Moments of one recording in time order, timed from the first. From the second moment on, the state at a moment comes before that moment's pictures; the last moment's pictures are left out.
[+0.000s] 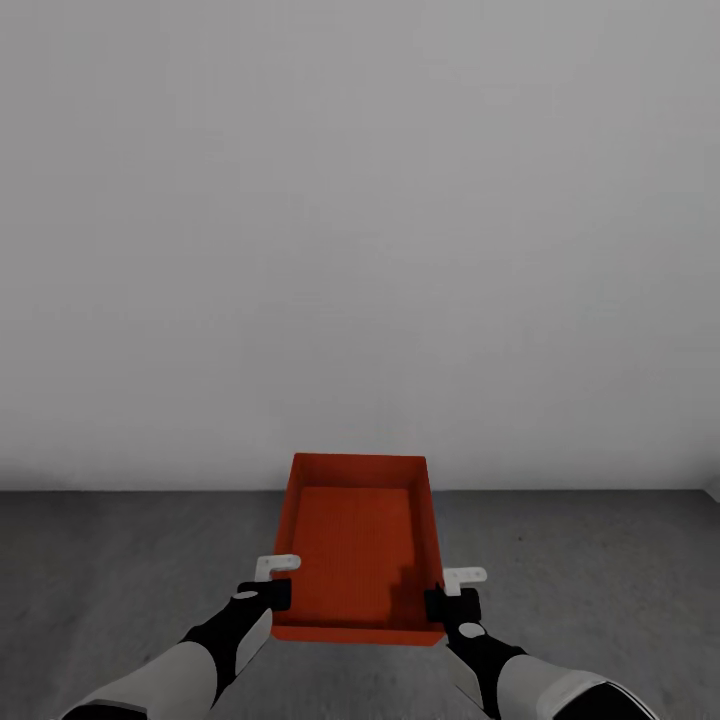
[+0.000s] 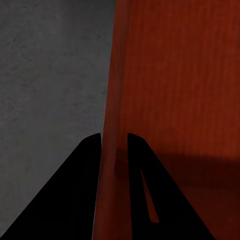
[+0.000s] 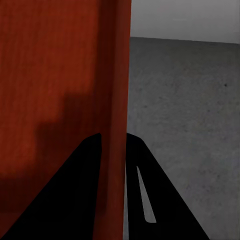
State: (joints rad) left arm -0.68 -0.10 -0.09 -0.21 0.13 0.07 0.18; right arm -0.71 0.13 0.38 0.01 -0.27 -0.29 -0.21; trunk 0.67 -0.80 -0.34
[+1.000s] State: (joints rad) left arm -0.68 -0.10 -0.09 -0.21 0.13 0.07 0.18; right arm -0.71 0.13 0.37 0.01 -0.27 -0.29 -0.21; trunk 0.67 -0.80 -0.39
